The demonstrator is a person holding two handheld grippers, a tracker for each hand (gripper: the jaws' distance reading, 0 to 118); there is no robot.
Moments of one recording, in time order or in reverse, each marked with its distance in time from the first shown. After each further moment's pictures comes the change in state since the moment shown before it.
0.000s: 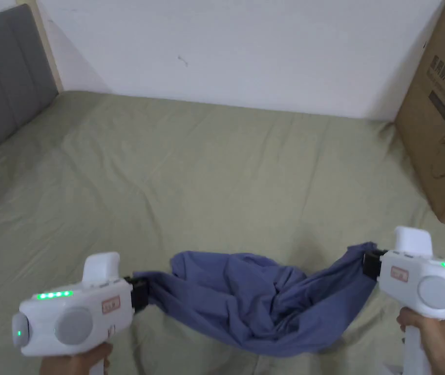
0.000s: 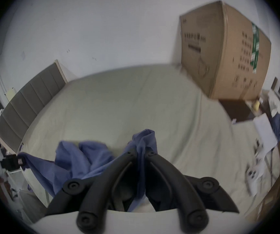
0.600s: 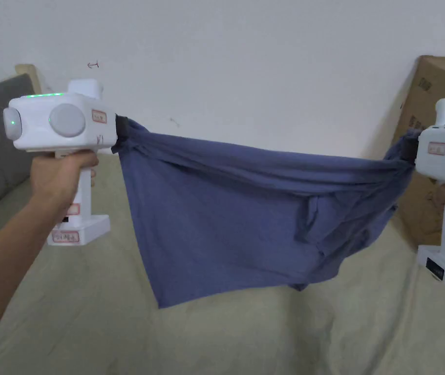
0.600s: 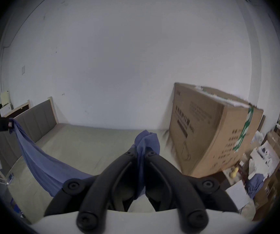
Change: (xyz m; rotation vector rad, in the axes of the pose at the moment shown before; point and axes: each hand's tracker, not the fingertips) left arm 0.080 0.341 0.018 0.358 0.065 -0.194; right arm 0.004 0.260 0.040 0.360 -0.137 0.094
